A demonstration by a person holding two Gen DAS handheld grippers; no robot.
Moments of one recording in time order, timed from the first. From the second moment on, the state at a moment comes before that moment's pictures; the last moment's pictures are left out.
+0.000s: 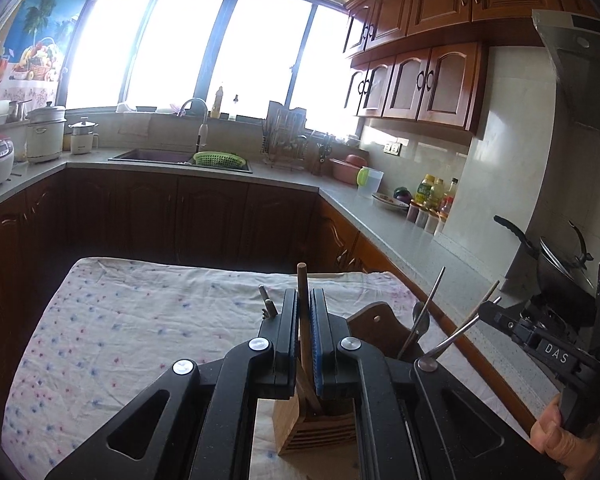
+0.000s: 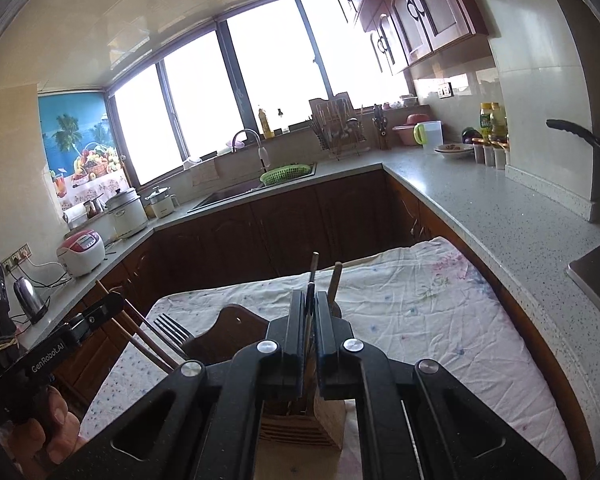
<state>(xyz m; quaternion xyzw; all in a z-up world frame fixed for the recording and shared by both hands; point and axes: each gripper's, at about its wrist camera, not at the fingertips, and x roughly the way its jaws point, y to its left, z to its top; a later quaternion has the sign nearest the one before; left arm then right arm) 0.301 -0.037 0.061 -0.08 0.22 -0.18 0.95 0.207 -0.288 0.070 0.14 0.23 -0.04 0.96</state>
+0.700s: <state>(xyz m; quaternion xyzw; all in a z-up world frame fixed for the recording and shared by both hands) 0.273 -0.017 0.078 -0.08 0.19 -0.20 0.96 0.189 -0.291 0.085 0.16 0.20 -0.02 0.97</state>
